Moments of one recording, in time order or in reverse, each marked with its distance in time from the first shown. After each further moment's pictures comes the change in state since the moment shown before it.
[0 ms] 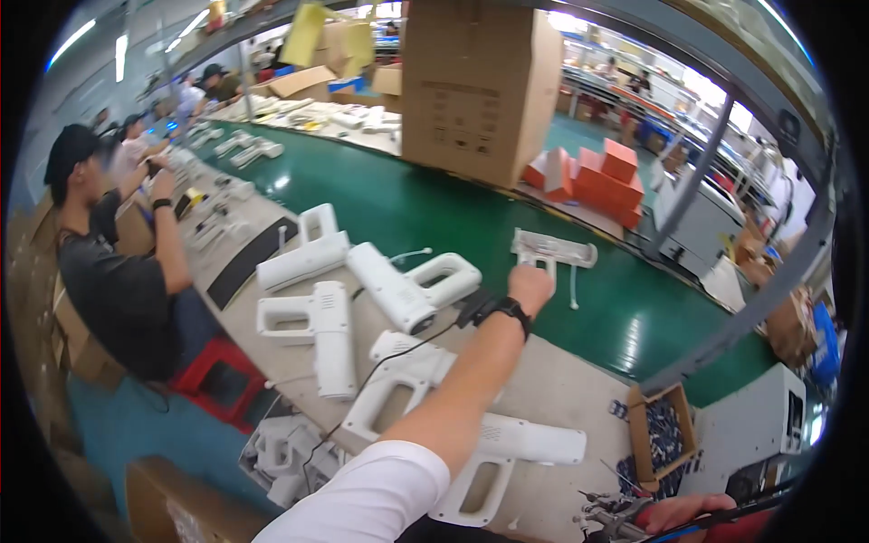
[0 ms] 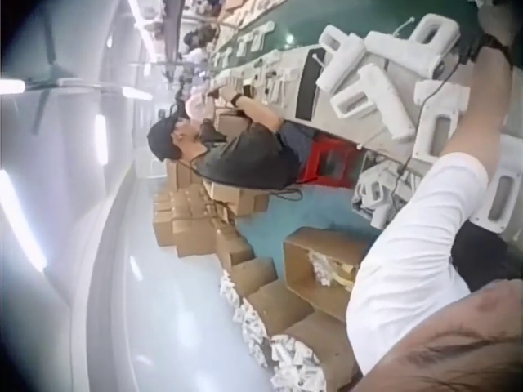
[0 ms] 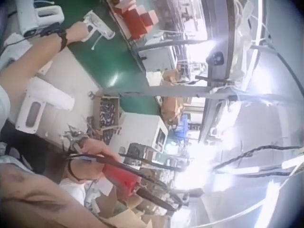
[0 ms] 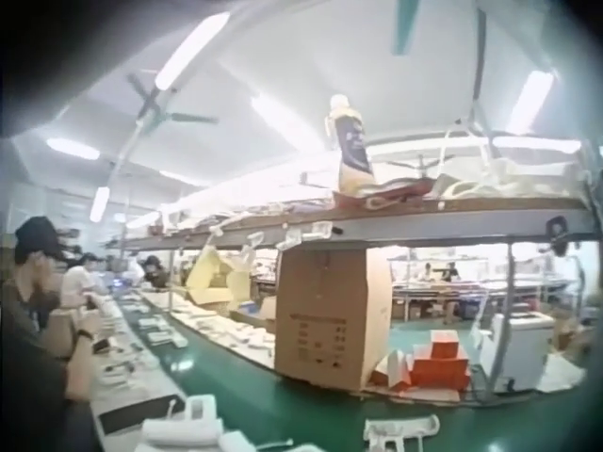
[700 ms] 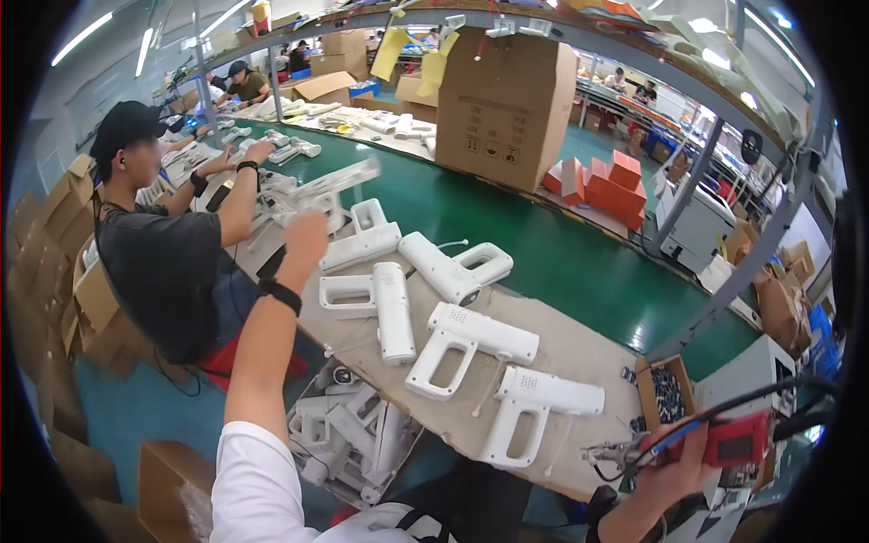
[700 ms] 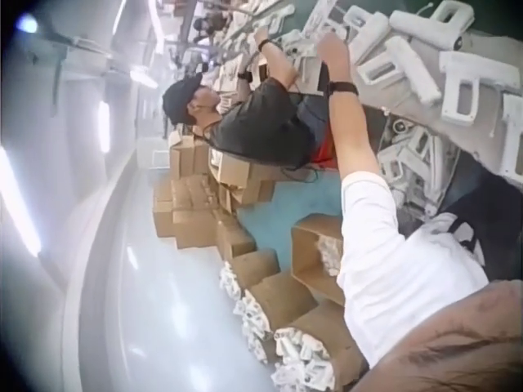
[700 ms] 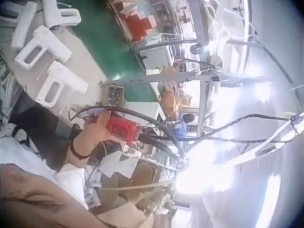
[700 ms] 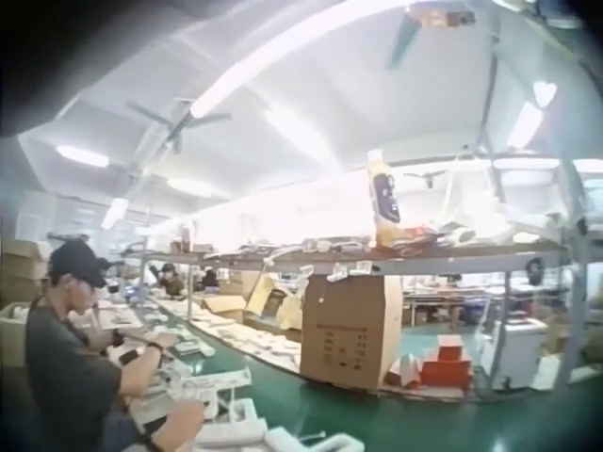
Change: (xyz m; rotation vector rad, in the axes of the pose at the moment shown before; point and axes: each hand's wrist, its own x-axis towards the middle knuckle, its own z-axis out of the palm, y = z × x) left_hand -0.302 -0.361 -0.186 0.396 0.371 -0.500; right_hand -0.025 -0.021 0.007 -0.174 0.314 0.191
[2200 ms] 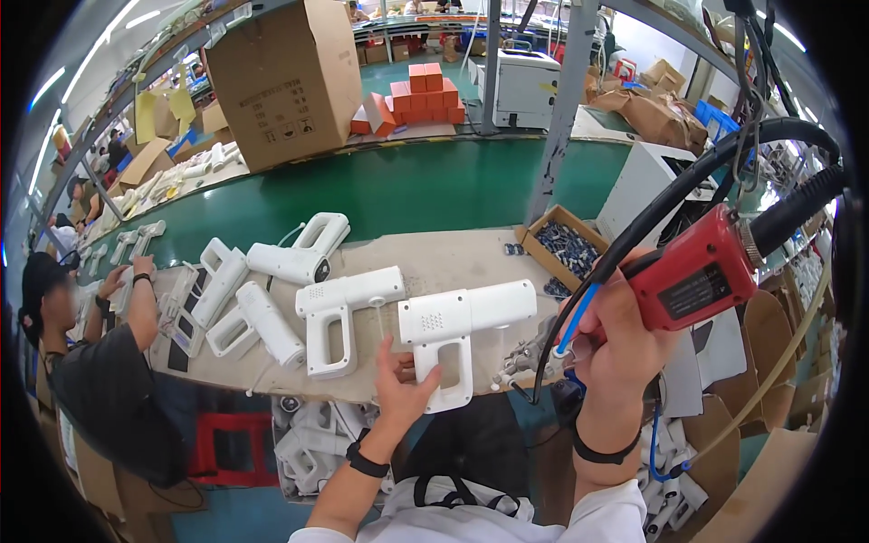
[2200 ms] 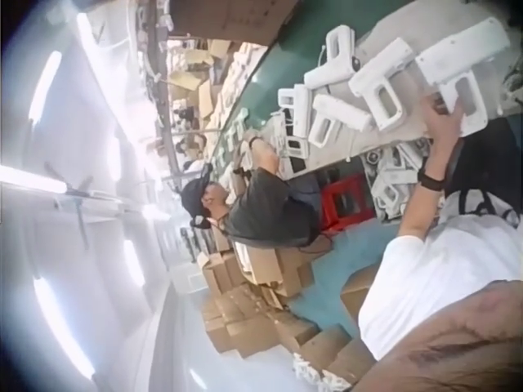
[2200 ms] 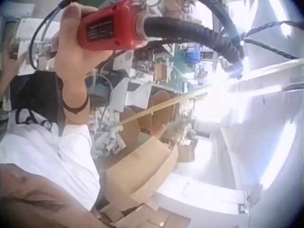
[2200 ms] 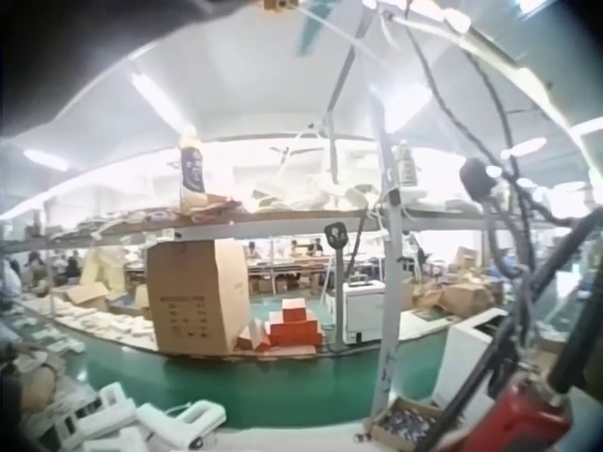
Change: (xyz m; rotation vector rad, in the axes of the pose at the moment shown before) left_hand -0.278 0.325 -0.140 -1.642 -0.609 -0.157; right_hand 0.001 -0.076 -0.002 0.146 -0.238 -0.051
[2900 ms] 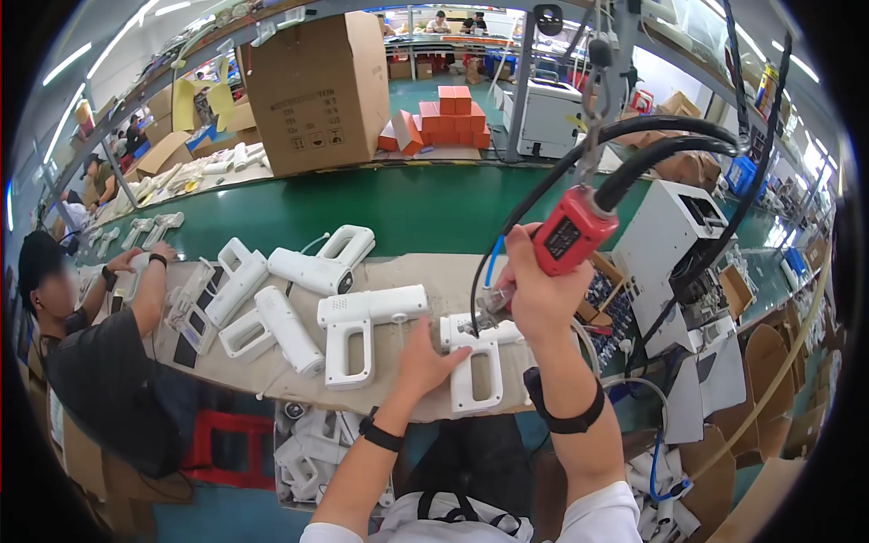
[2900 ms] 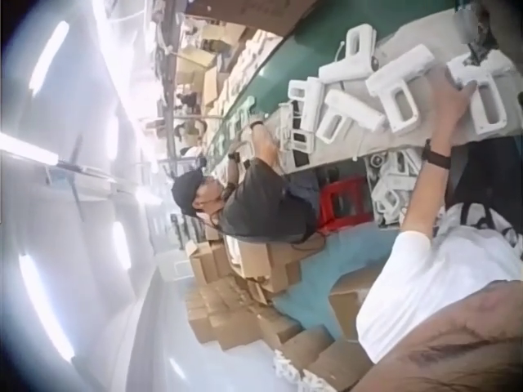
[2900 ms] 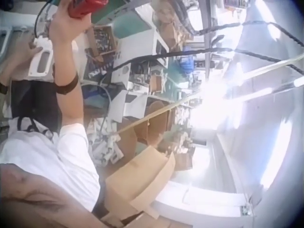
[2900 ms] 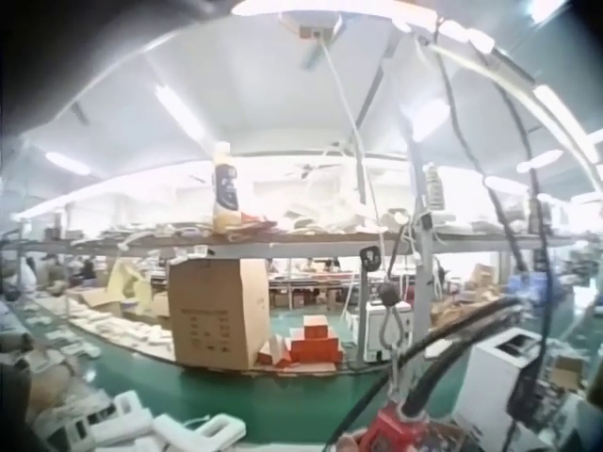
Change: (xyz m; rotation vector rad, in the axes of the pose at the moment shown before) left_hand 0.076 0.009 0.005 0.591 -0.151 0.094; right_hand 0.029 0.094 0.058 -0.083 0.002 0.040
